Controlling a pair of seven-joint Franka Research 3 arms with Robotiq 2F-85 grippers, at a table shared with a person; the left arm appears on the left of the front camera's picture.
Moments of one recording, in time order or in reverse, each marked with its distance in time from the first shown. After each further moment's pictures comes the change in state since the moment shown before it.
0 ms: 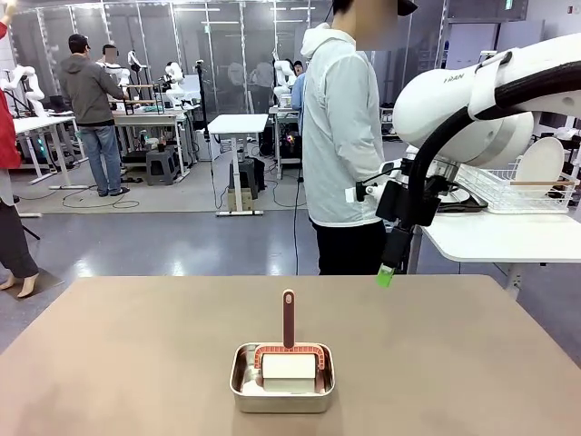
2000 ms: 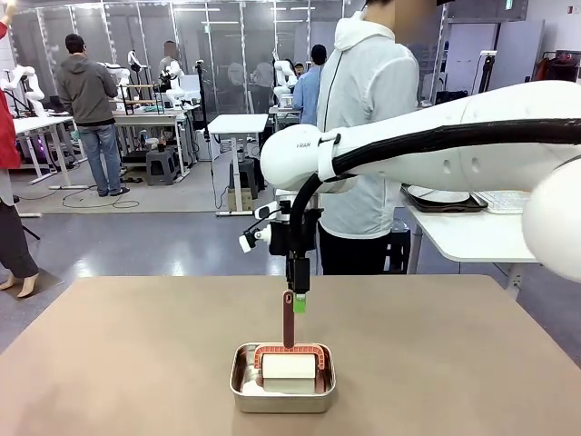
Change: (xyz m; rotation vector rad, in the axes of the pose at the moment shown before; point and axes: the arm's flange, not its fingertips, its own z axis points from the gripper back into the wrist) left arm 0.000 0.000 0.000 0.000 0.000 0.000; right arm 0.196 -0.008 -0.131 0.137 0.311 0.497
